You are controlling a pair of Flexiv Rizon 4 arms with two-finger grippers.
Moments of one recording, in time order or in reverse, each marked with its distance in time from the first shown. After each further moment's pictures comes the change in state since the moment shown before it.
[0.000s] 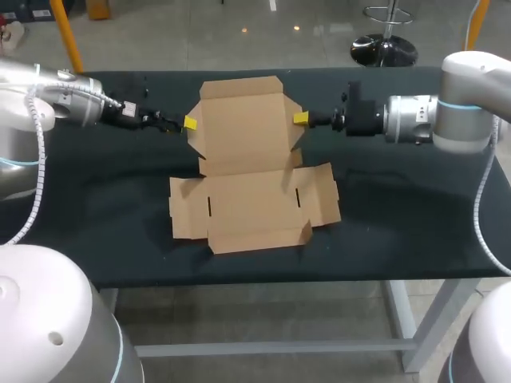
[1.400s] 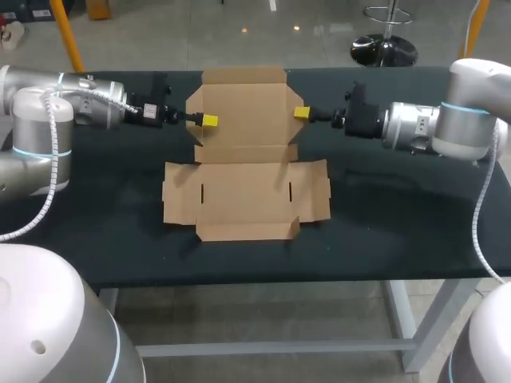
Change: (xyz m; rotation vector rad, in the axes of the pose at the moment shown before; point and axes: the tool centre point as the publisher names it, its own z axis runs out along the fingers) left arm 0.039 -0.021 0.047 0.082 0.253 0.207; right arm 0.010 0.014 0.000 -0.123 0.040 -0.105
